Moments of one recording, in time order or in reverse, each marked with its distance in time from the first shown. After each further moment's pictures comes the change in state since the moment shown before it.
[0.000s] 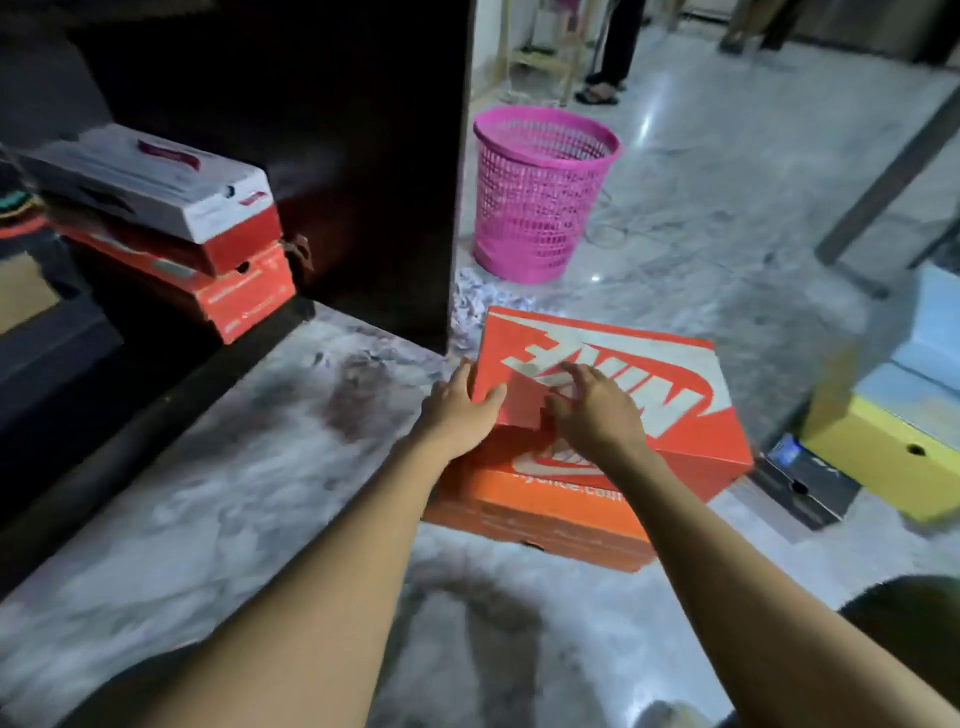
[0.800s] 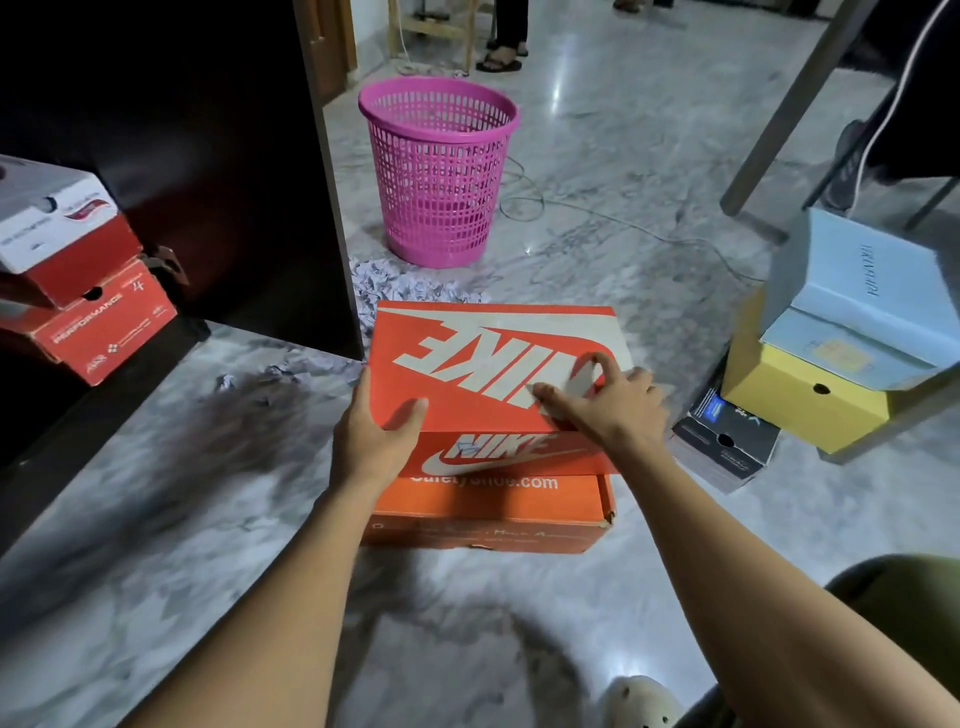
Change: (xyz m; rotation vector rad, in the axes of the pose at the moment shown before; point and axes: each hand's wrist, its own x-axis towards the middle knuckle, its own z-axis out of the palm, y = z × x) left_hand 0.011 -0.016 0.038 -0.175 0.227 0.072; right_hand -0.002 0.091 -0.030 0.004 0.061 0.487
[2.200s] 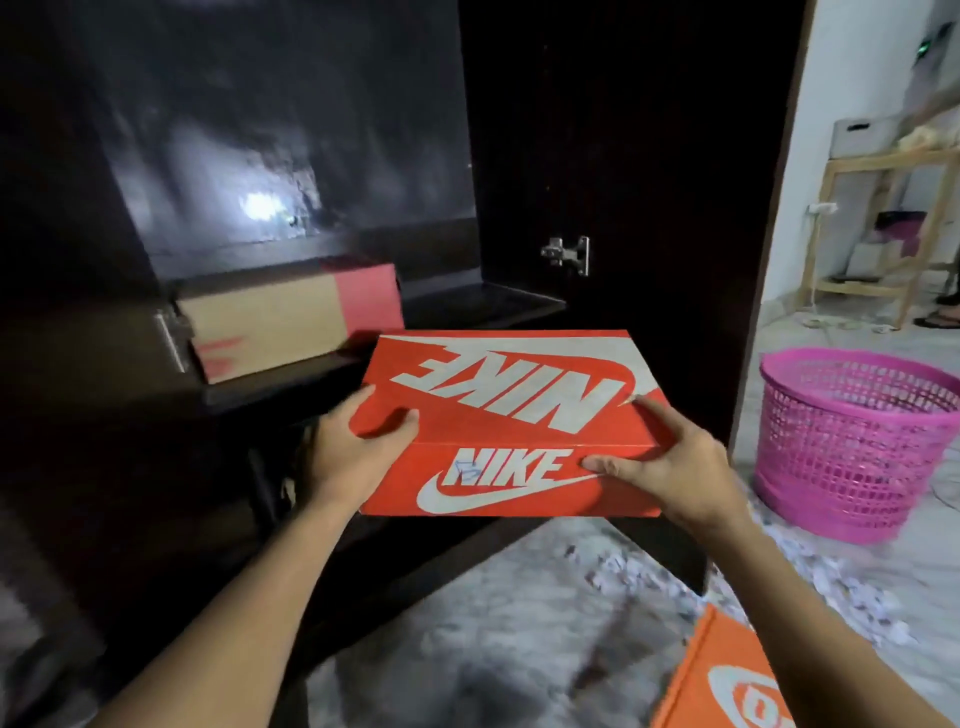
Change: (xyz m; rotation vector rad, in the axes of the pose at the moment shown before) left_hand -0.110 0.095 -0.369 0.036 0.970 -0.016; right_hand -0.113 -0.292 -0.083 0.843 -0.332 -0.977
